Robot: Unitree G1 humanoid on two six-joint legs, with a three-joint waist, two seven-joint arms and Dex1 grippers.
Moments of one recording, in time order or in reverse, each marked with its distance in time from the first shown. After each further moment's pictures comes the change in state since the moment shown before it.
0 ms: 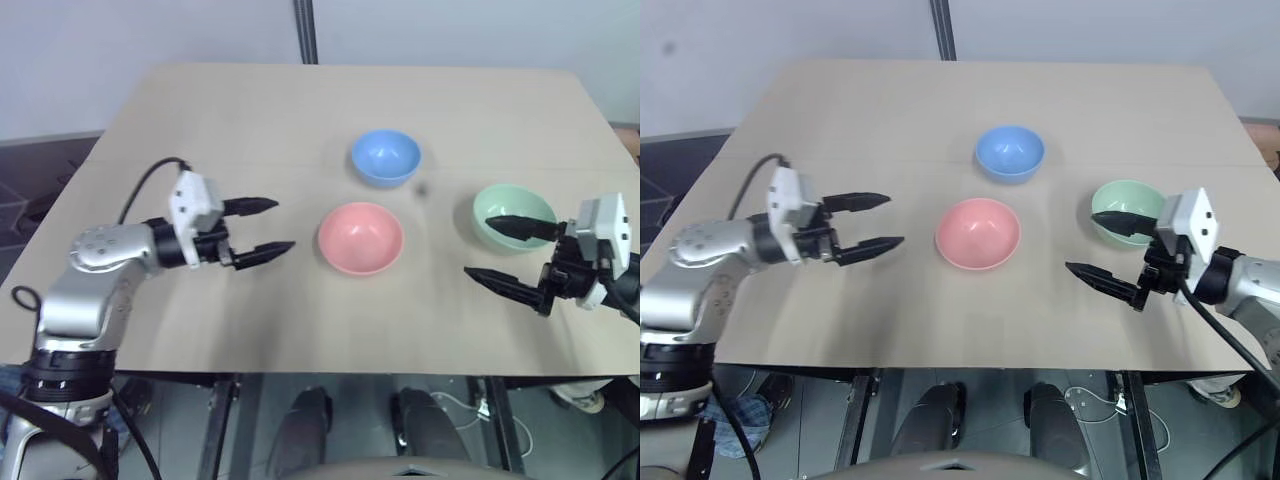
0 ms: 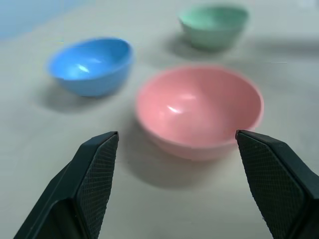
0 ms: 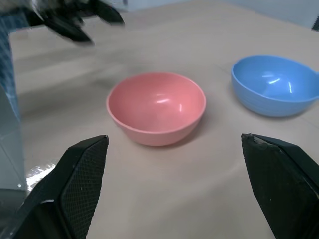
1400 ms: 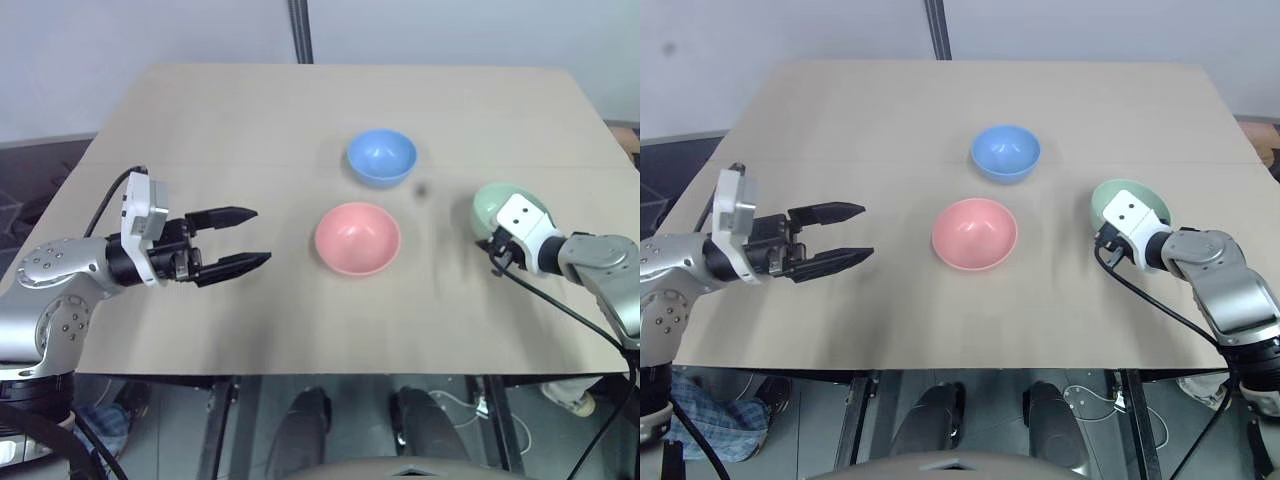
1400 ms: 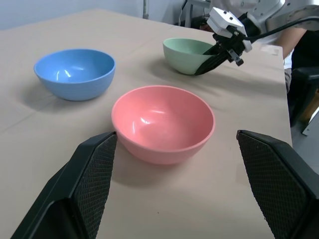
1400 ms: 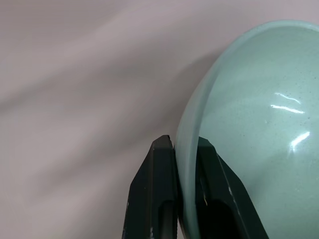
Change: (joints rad) left arm 0.114 0.066 0.136 -0.081 -0.176 0.127 -0.093; right arm -0.338 0.007 0.456 0.292 -0.564 0.154 -0.166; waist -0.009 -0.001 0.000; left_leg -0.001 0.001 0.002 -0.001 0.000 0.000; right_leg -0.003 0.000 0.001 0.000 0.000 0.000
